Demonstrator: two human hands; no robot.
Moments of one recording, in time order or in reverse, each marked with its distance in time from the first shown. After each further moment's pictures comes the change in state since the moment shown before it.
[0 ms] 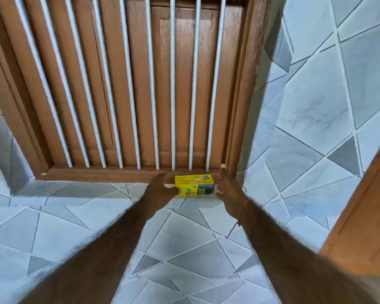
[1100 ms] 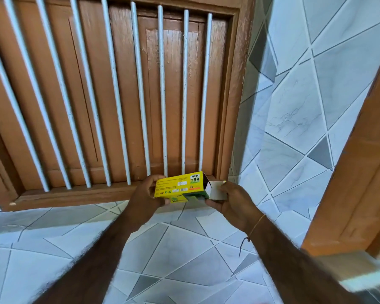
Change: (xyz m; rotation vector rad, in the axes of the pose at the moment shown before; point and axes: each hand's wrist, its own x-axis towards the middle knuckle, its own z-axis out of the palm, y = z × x) left_hand 0.013 -0.004 -0.048 -0.263 -0.194 0.102; right_hand -0.029 -0.003 0.005 0.320 -0.055 -0.056
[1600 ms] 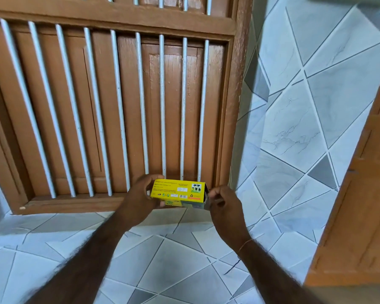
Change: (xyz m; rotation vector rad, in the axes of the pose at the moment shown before) left_hand 0.004 0.037 0.001 0.058 0.030 0.094; right_hand -0.008 0.000 -0.006 -0.770 0.187 -0.832
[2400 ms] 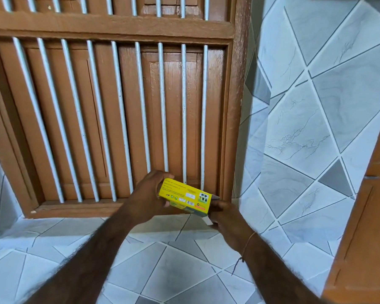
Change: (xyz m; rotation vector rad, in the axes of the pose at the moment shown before) left_hand 0.014 0.036 0.012 0.514 0.036 0.233; right_hand 0.024 0.033 0.003 0.484 -0.423 0.645
